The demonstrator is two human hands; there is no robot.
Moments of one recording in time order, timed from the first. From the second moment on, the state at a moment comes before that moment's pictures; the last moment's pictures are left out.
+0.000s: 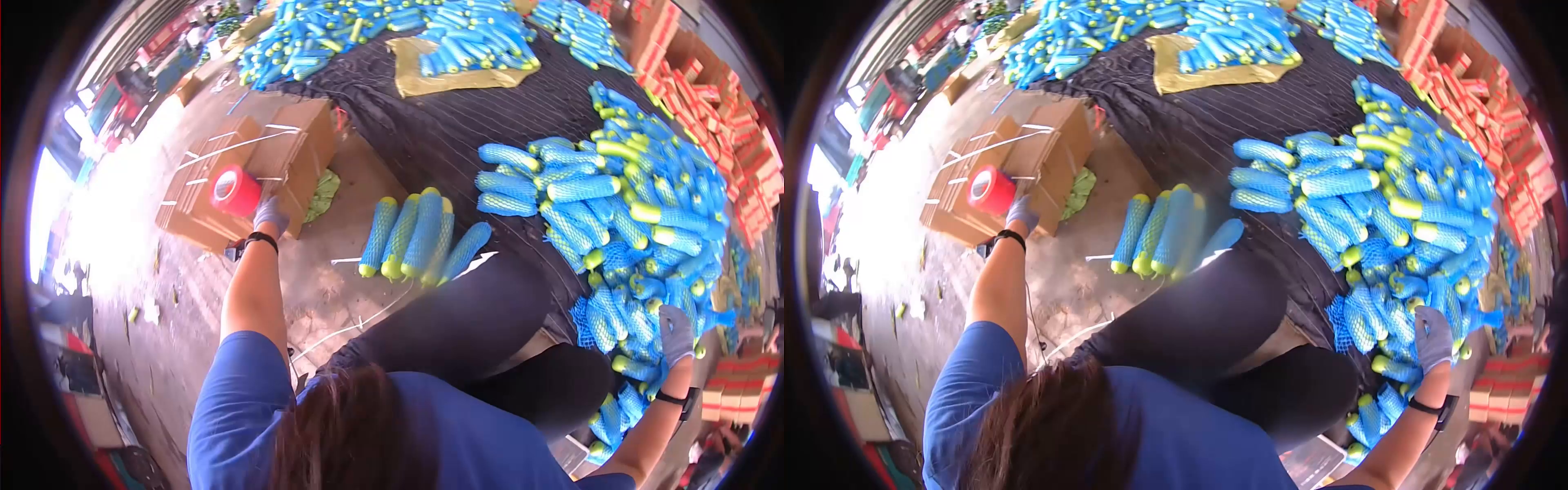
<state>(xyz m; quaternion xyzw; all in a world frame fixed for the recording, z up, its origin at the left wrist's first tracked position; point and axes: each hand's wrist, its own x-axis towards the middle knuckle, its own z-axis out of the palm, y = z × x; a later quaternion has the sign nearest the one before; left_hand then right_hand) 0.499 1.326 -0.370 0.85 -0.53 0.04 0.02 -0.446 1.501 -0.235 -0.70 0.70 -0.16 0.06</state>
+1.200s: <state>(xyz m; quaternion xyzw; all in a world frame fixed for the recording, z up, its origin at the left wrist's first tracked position) 0.574 1.424 -0.386 0.33 0.04 -0.46 0.82 -0.234 1.459 -0.250 -0.68 0.61 -0.09 0.40</state>
